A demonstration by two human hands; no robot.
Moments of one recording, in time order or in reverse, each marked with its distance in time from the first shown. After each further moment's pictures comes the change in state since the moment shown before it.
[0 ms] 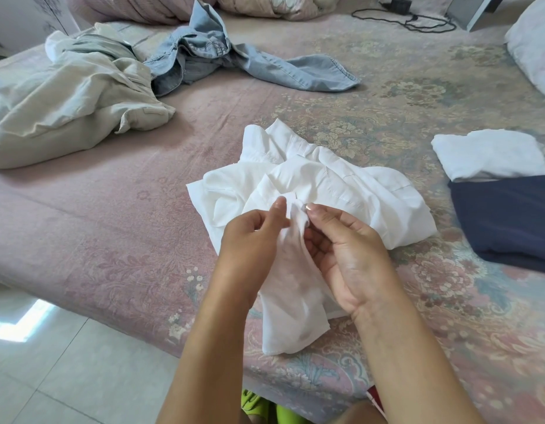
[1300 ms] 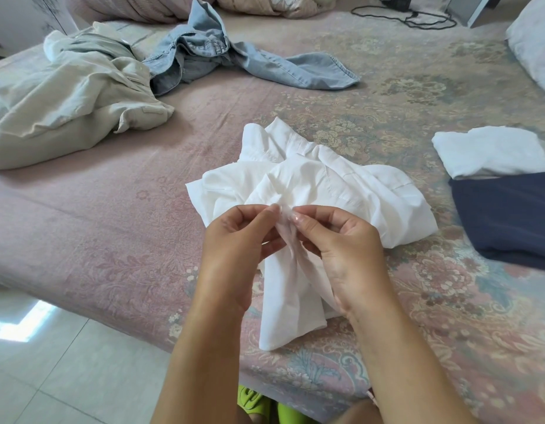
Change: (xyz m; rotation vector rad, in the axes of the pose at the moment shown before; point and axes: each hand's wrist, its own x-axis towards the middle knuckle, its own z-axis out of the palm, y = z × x) left_hand -0.004 0.003 -0.008 -0.383 -0.001 -0.008; right_hand -0.003 0.004 0.002 -0.297 0.013 -0.172
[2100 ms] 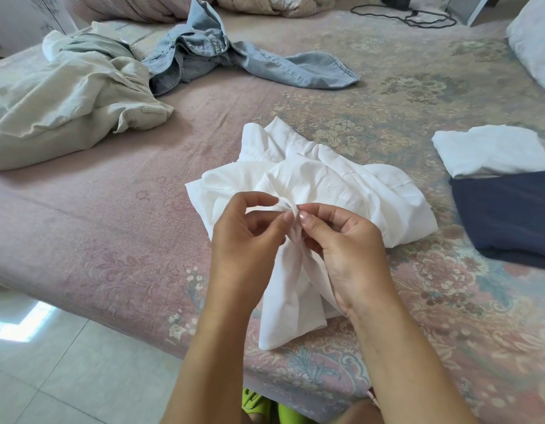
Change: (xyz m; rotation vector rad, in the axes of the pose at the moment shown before) left_hand -0.005 -0.006 0.003 0.251 -0.022 0.242; right_hand -0.001 -0.004 0.001 0.075 -0.002 0.021
